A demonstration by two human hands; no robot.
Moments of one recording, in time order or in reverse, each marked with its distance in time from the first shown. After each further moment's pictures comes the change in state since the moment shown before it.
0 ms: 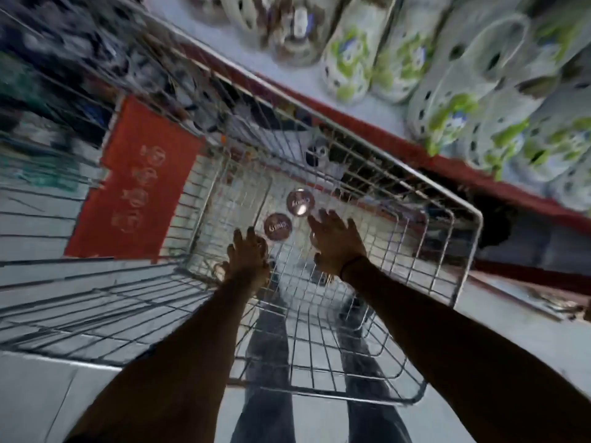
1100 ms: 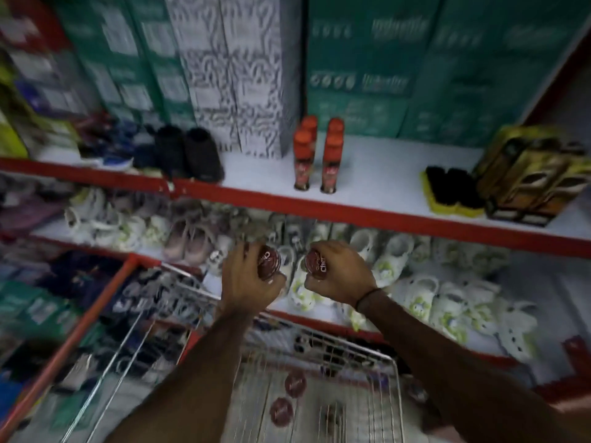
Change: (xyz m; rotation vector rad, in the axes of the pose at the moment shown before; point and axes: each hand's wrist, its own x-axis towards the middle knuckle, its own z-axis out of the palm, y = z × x) left_hand -0.171 0.132 -0.345 -0.198 1.066 0.733; right_hand -0.168 0.014 -0.365 0.249 0.976 -0.071
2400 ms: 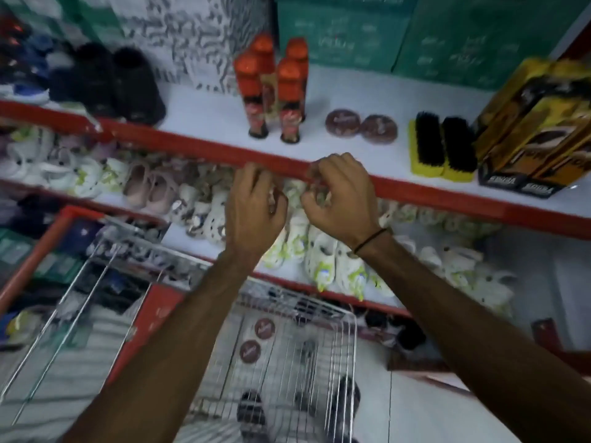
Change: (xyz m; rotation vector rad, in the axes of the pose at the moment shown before) left_hand 0.072 0.129 0.064 -0.086 0.238 0.228; right_hand 0.039 0.079 -0.085 0.080 0.439 -0.145
